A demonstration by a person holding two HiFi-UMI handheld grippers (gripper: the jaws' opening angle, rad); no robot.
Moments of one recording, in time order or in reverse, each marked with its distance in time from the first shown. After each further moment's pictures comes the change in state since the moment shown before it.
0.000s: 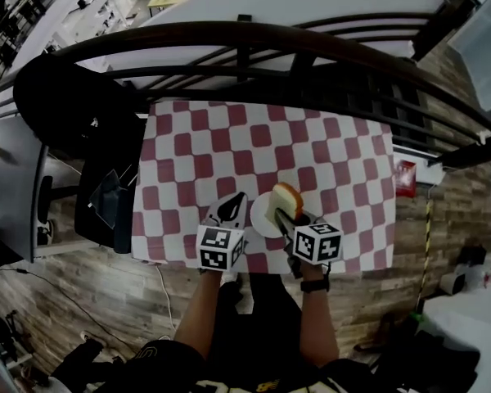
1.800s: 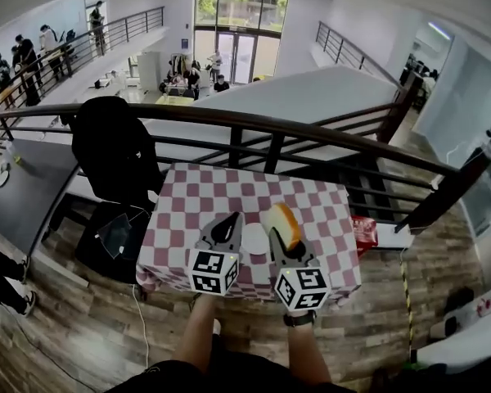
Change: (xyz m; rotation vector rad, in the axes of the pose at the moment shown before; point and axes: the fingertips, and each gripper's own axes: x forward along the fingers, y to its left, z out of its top) left arm -0.240 -0.134 0.123 0.143 -0.500 0.000; right arm -0.266 0.193 0.033 -0.445 -0.706 -0.107
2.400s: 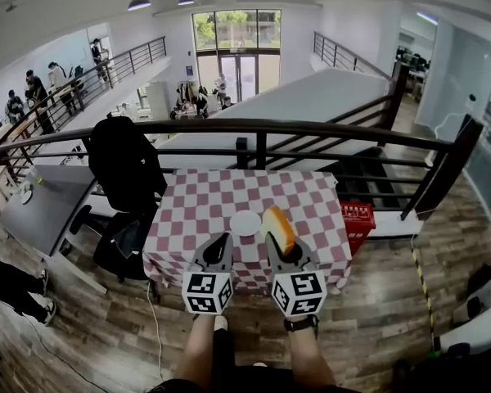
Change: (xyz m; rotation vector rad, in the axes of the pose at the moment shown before) left arm -0.123 -0.138 -0.016 0.061 0.019 0.087; right arm -0.173 -0.005 0.009 0.004 -0.116 0.028
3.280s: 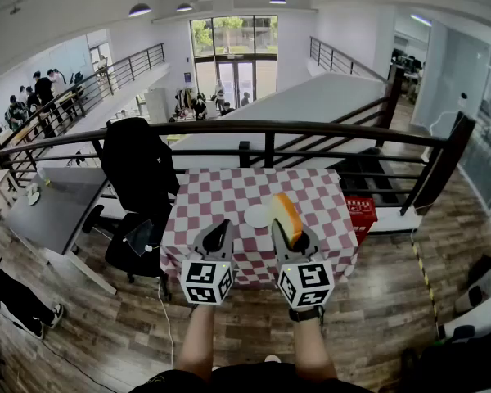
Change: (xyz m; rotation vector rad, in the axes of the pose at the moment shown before) left arm -0.071 0.032 0.071 0.080 -0.092 -0.047; right arm -0.026 0.077 0.061 -0.072 -0.124 -0.036
